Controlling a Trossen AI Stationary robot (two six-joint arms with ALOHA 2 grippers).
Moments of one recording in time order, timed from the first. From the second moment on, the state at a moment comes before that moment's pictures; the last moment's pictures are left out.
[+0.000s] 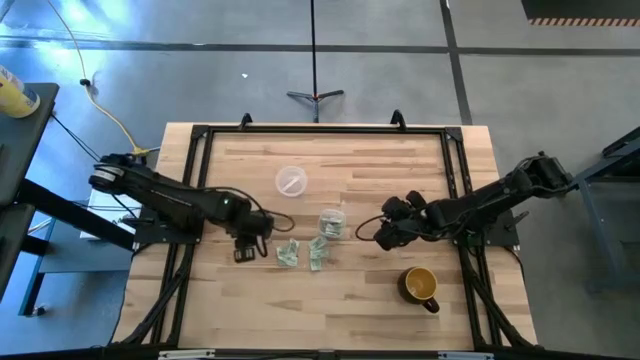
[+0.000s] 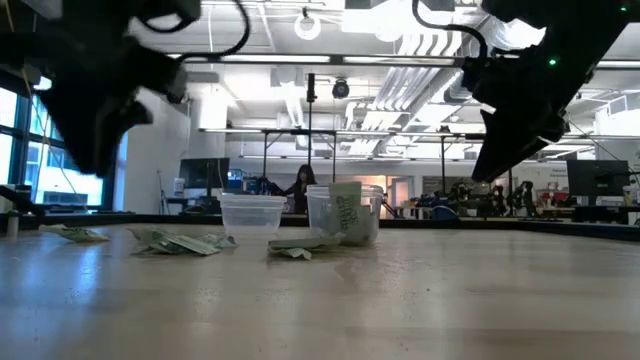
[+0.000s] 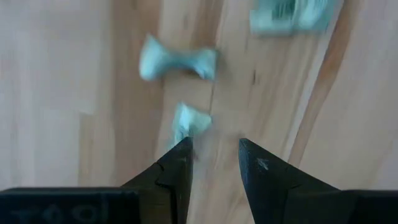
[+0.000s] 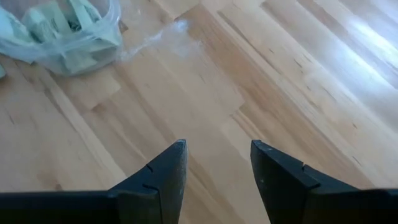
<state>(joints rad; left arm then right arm) -0.23 1.35 0.87 -0.96 -0.03 -0.40 0.28 1.34 0.72 -0.60 0.55 0.90</state>
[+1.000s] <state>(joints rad) -0.22 1.32 0.71 -0.81 -0.08 -0.20 0.19 1.34 0.72 -0.56 0.51 0.90</state>
